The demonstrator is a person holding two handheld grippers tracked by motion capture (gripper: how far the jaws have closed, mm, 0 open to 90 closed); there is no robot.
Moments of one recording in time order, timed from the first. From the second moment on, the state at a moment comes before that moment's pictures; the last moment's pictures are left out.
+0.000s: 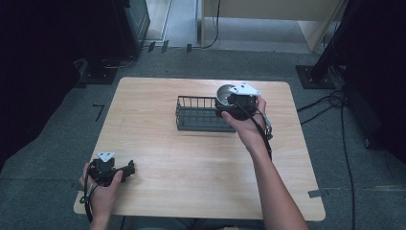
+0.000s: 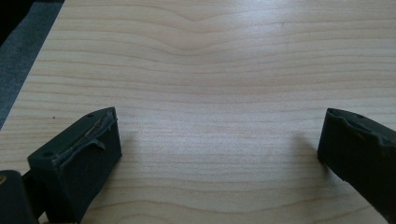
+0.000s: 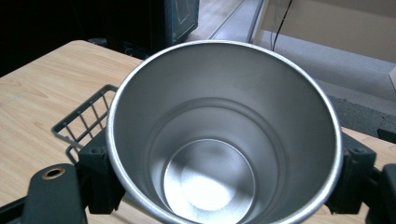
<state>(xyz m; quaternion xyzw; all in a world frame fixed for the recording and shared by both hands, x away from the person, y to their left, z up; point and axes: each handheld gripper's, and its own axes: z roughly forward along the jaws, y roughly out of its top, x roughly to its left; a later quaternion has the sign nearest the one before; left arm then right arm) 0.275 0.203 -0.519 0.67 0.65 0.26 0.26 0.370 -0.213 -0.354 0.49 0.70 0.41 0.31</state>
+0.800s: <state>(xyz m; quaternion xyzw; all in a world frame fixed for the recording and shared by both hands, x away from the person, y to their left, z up) 0.275 0.203 -0.519 0.67 0.65 0.26 0.26 0.406 -0.222 -0.379 0.52 0.70 0.39 0.30</state>
